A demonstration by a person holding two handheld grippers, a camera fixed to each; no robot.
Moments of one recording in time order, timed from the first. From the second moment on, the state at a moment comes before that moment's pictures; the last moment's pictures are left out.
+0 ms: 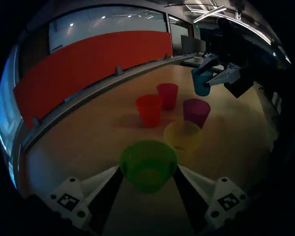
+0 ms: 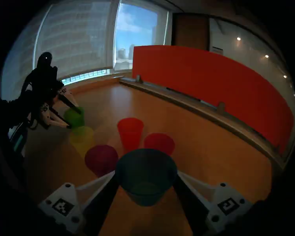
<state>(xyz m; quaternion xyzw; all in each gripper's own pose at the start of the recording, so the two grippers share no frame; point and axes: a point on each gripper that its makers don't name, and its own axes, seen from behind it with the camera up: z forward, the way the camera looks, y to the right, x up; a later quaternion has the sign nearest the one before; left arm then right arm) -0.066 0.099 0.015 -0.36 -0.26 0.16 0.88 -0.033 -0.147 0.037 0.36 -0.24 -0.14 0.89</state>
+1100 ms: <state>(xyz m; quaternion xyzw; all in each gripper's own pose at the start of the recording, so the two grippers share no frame) -0.090 0.098 0.014 -0.37 -0.28 0.11 0.88 -0.066 -0.154 0.033 0.36 -0.27 -0.15 0.88</state>
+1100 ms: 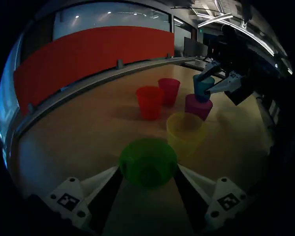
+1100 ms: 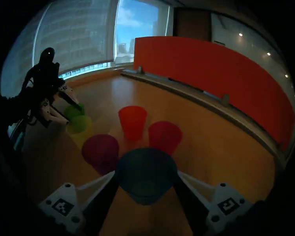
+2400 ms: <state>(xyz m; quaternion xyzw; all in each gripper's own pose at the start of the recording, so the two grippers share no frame) -0.103 0.098 0.006 -0.38 -0.30 0.11 0.87 -0.110 -0.149 0.009 0.36 -0.30 -0.15 0.87</state>
